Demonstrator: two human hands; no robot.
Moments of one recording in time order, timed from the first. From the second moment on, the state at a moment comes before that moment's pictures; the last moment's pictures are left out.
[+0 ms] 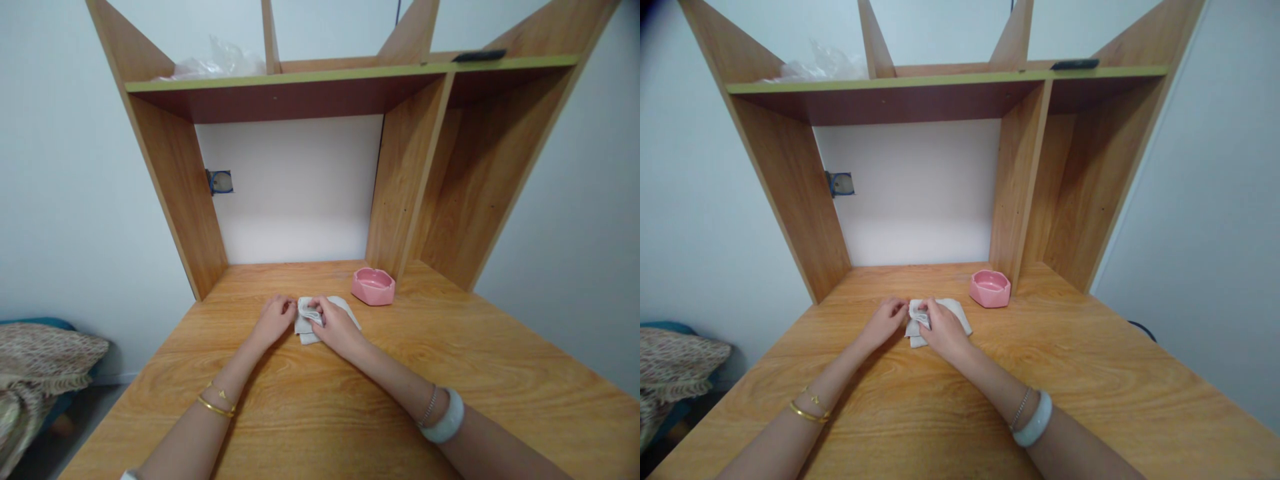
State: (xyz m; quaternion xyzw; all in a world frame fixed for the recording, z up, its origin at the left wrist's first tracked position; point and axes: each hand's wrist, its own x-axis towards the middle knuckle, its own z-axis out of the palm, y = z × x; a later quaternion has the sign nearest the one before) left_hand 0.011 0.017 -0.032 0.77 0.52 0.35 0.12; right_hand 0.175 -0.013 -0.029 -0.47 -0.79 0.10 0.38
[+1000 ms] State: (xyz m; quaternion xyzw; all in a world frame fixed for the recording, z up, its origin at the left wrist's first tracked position) left_hand 0.008 0.031 -0.049 0.74 0.54 0.35 0.19; right_hand 0.234 0.031 -0.034 -0.46 -0.71 0.26 0.46
